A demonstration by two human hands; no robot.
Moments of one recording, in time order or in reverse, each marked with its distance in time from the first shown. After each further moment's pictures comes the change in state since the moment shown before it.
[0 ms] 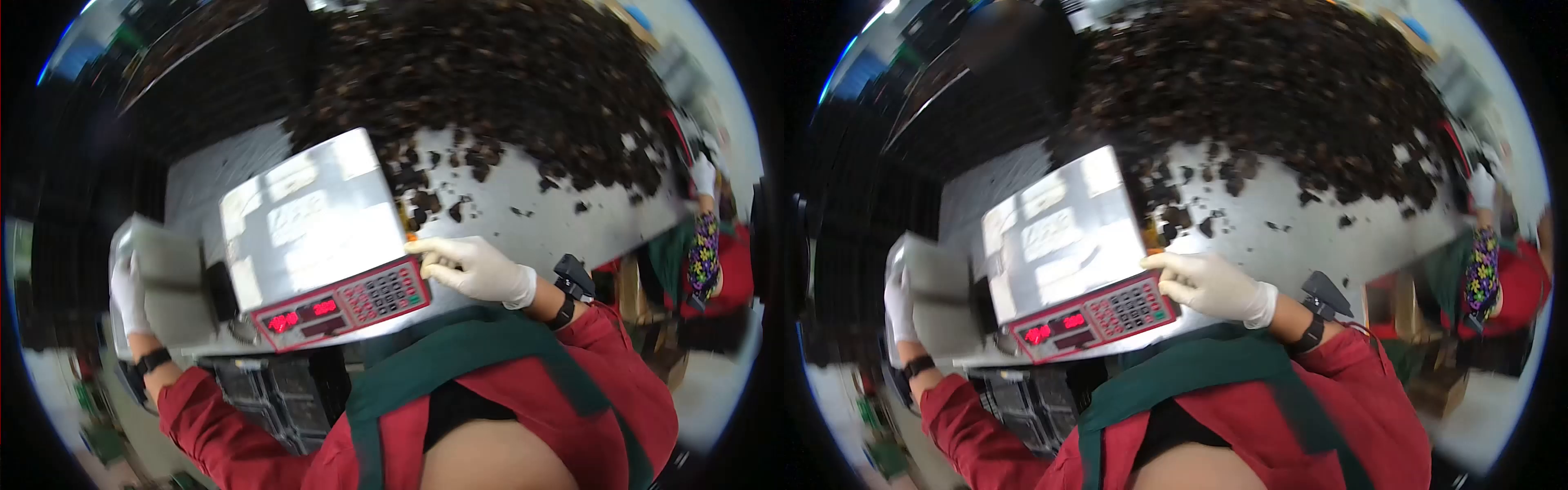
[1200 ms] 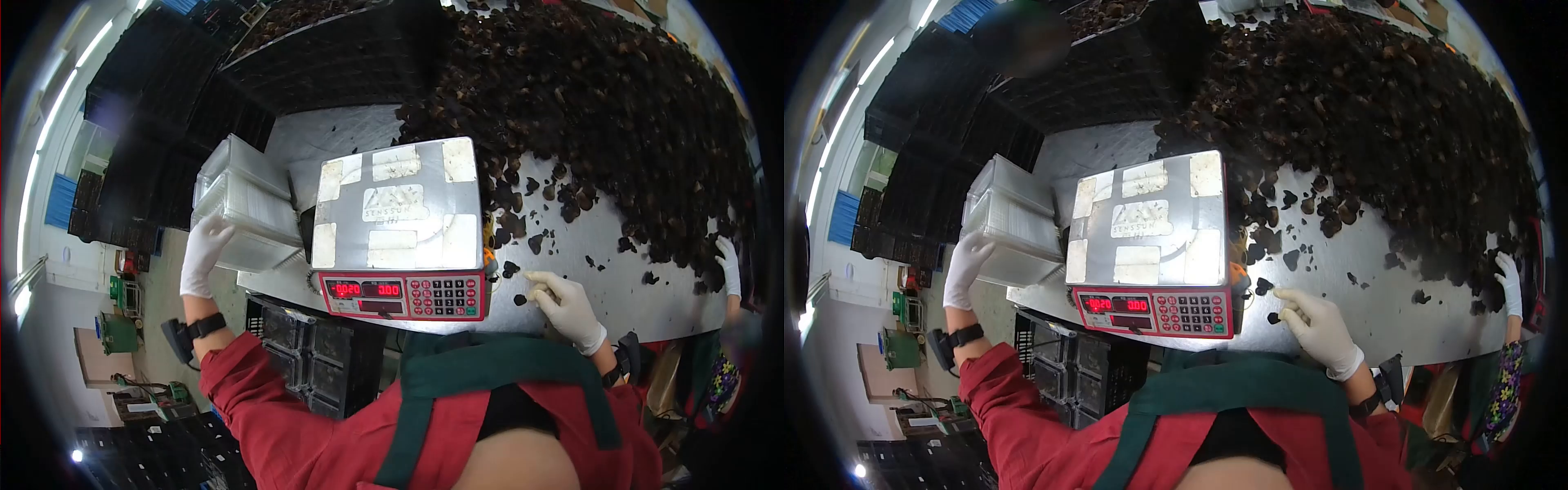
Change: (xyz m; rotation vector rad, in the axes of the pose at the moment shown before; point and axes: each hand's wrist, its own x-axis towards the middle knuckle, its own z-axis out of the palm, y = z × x) left_hand -0.063 0.030 -0.033 0.178 -0.053 -0.005; right_hand -0.043 0.058 -0.030 -0.006 0.116 0.134
